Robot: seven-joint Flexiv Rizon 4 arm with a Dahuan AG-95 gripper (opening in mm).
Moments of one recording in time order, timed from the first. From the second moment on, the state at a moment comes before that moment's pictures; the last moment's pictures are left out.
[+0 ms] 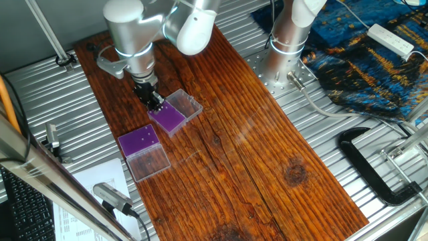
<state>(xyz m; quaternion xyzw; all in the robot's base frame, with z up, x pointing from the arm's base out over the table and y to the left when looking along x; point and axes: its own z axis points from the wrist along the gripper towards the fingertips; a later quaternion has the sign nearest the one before) 0.541 -0.025 0.054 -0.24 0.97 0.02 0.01</state>
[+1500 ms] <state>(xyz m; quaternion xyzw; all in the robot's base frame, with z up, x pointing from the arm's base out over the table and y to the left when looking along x) 0.550 -0.030 0.054 -0.24 0.97 0.02 0.02</state>
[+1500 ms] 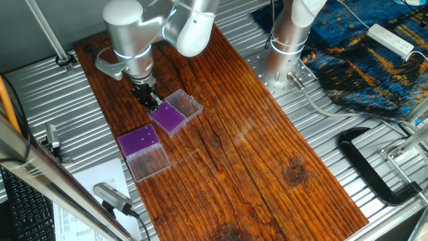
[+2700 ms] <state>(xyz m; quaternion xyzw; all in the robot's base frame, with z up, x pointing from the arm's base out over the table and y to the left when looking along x) 0.581 -0.019 0.110 -0.25 0.97 0.03 0.01</state>
